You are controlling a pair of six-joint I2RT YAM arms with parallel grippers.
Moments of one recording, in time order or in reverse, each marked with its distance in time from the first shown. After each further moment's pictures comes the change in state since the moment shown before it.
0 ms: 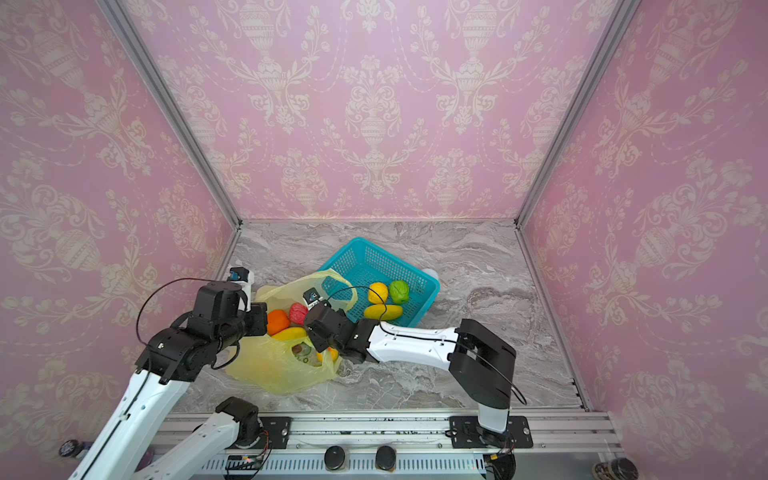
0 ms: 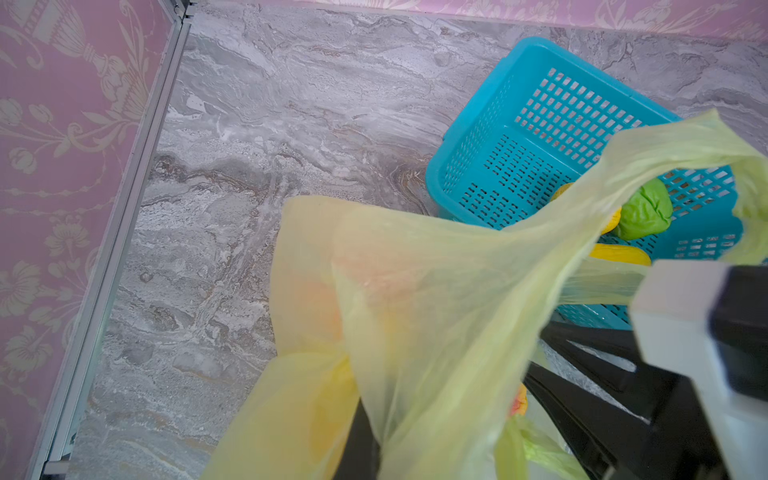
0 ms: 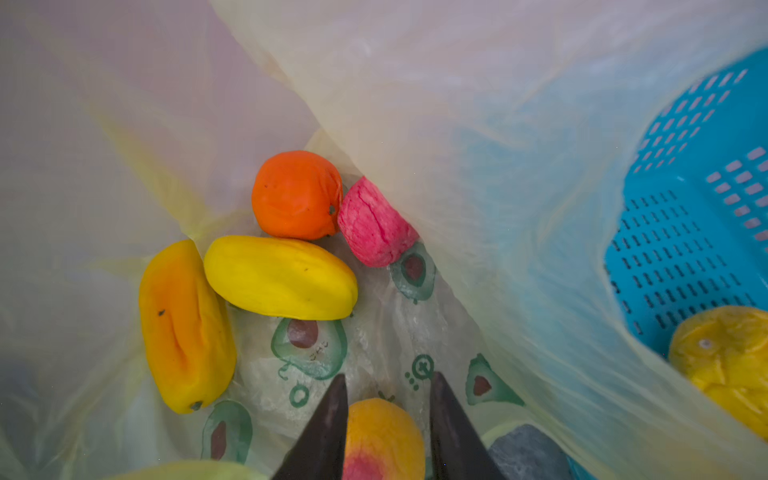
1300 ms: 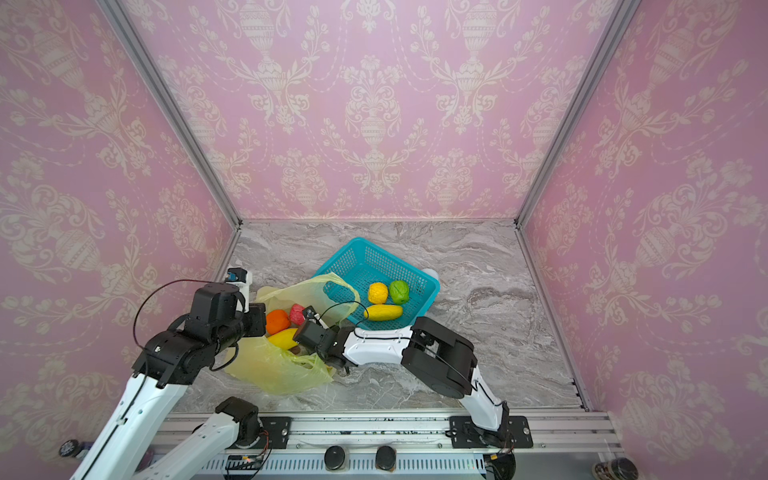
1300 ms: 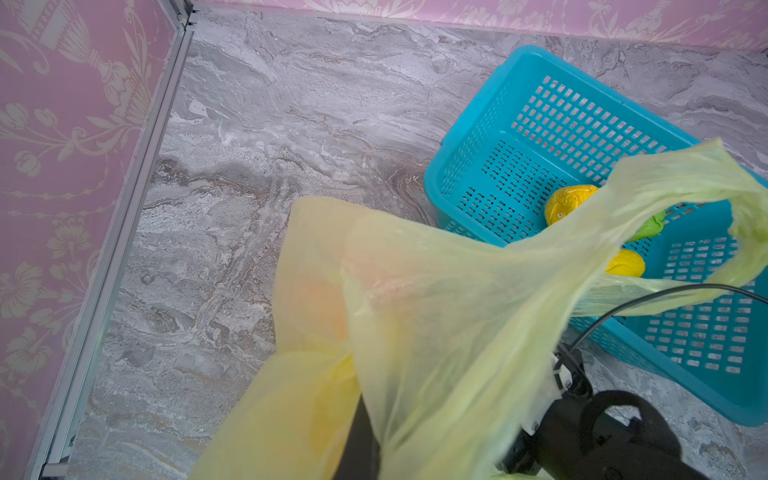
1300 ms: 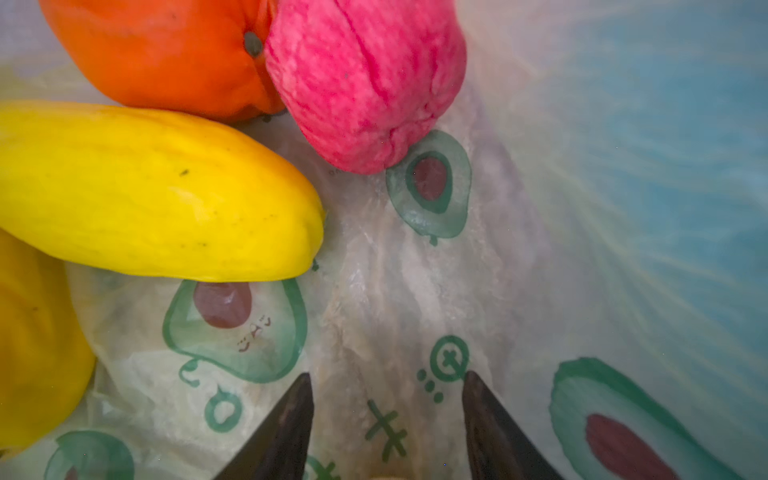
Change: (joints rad) left arm 0.000 -0.018 -0.001 0.000 0.000 0.000; right arm 0.020 0.232 0.109 -0.087 -0.010 0.101
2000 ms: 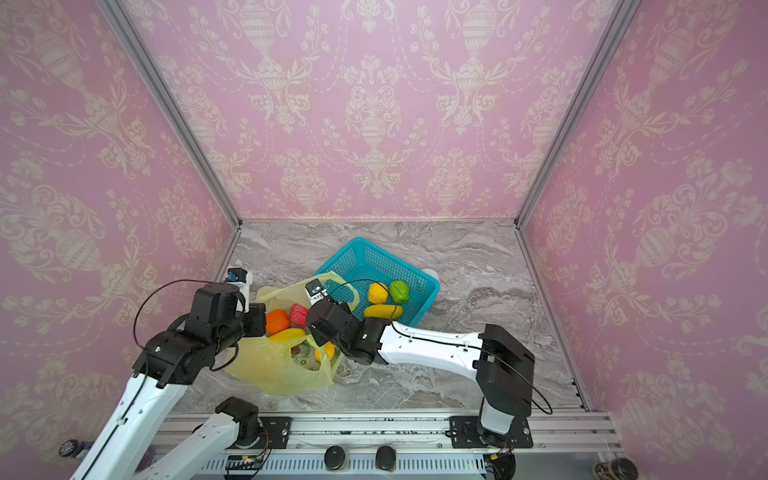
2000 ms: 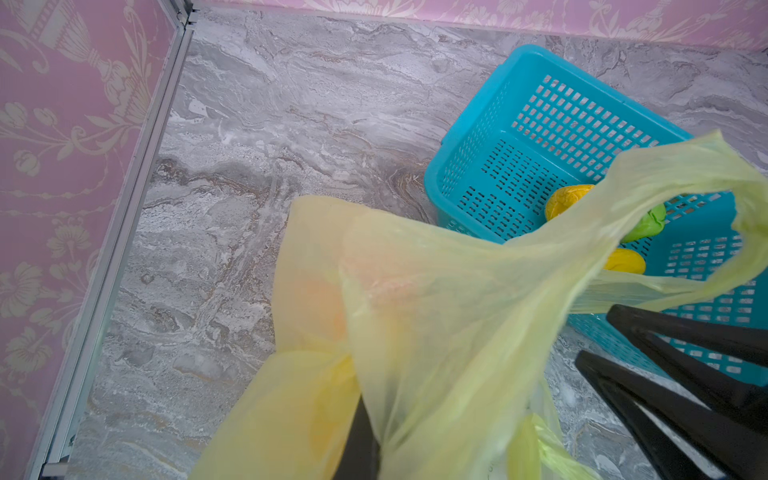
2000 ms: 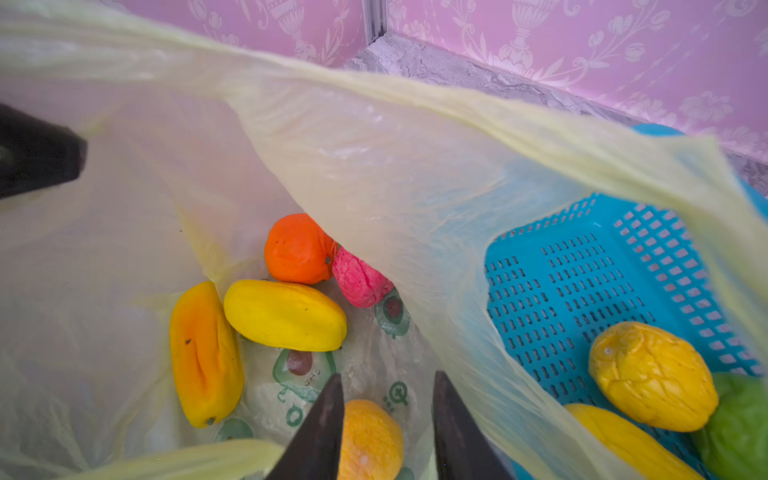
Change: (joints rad) left arm 0.000 0.000 -0.001 0.000 0.000 0.000; right arm 0.000 -0.410 -0.142 0.113 0.122 -0.150
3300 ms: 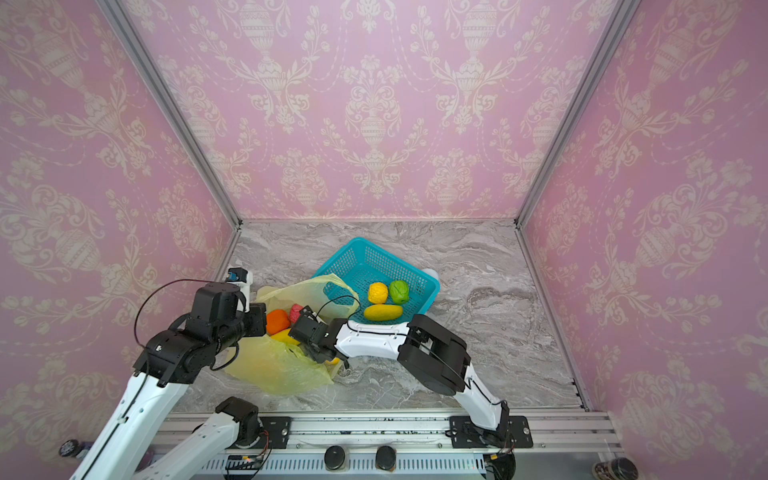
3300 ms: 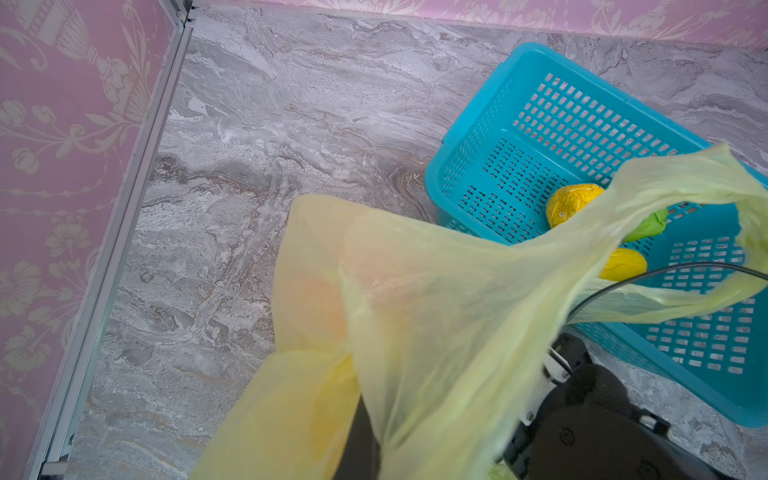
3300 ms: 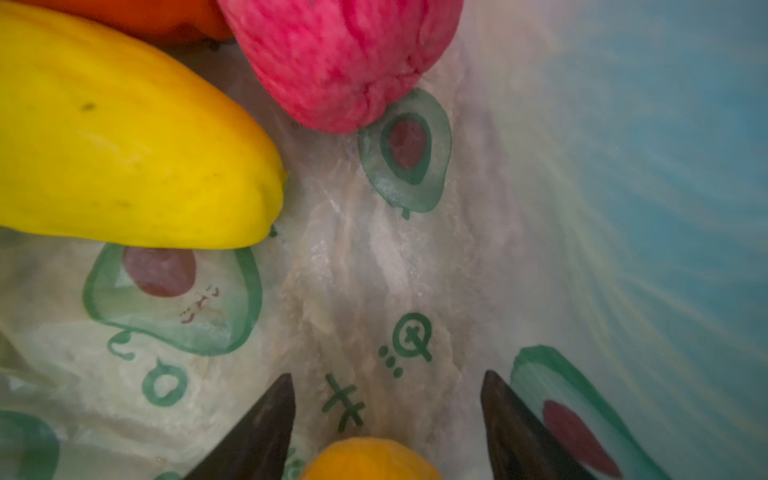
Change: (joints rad) left arm 0.000 0.005 -0.001 0.000 0.000 -0.002; right arm -0.015 0.482 0.307 -0.386 -0.120 0.084
